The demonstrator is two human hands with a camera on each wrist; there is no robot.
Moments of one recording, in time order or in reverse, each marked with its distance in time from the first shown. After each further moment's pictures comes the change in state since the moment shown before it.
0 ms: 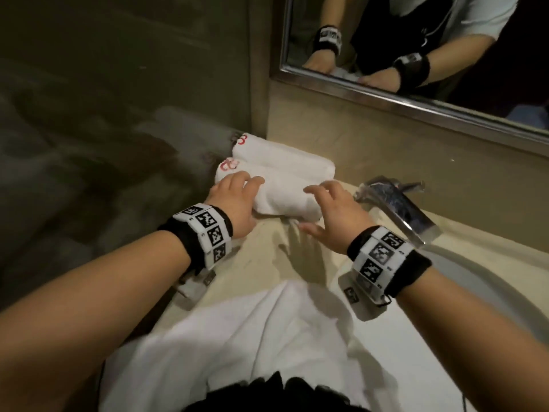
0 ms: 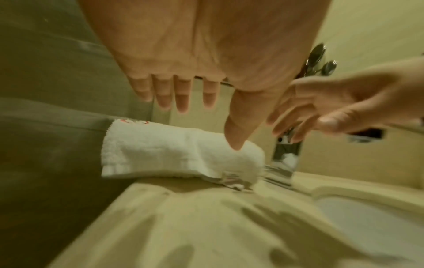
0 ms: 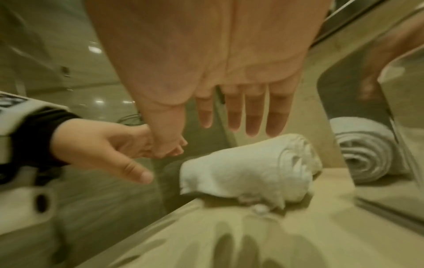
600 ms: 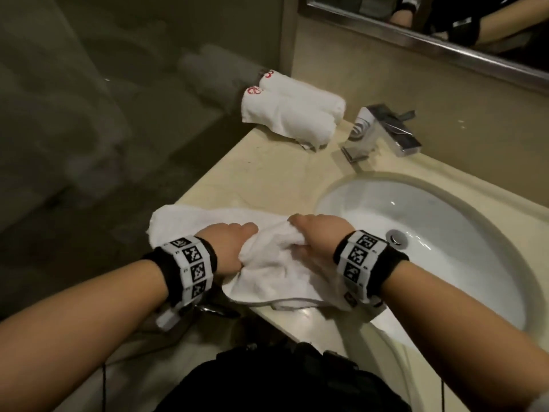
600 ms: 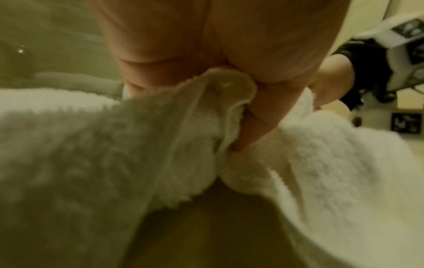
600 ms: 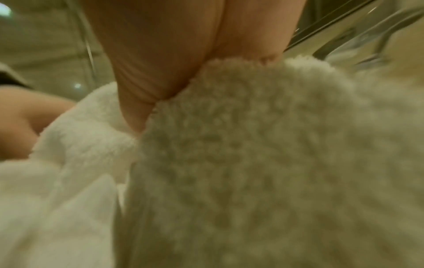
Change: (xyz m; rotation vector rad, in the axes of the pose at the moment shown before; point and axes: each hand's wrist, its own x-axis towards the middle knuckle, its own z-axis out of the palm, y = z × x) left_hand -0.226 0.091 0.078 -0.085 -0.389 -0.090; right_hand -0.171 -0.011 0.064 -0.220 -0.393 -0.308
